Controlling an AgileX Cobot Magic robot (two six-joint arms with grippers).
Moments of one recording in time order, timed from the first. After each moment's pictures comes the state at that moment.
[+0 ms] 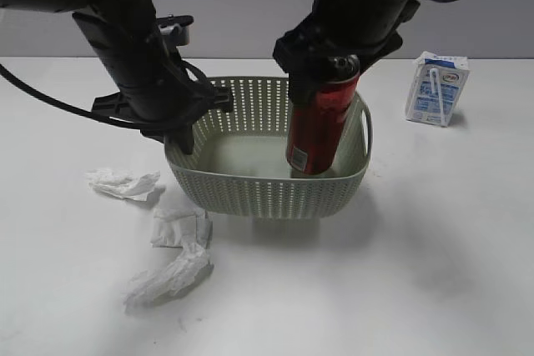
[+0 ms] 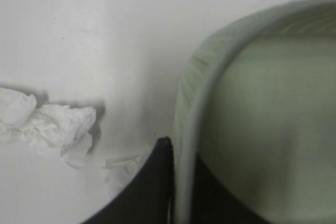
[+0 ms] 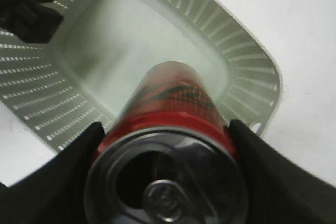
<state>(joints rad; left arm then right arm) -0.55 1.91 -1.39 -0.18 0.85 -0.35 0.63 1.84 -1.61 0.00 1.10 0.02</state>
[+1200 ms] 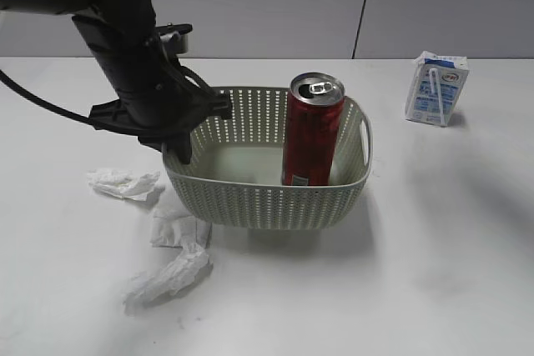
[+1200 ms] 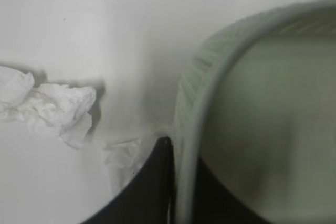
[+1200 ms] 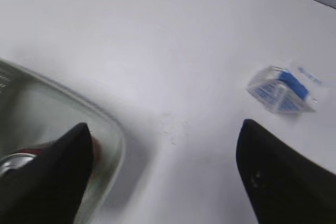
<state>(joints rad) -0.55 1.92 -1.38 -0.21 0.89 -0.35 0.30 1.79 -1.85 0.00 1.19 0.00</state>
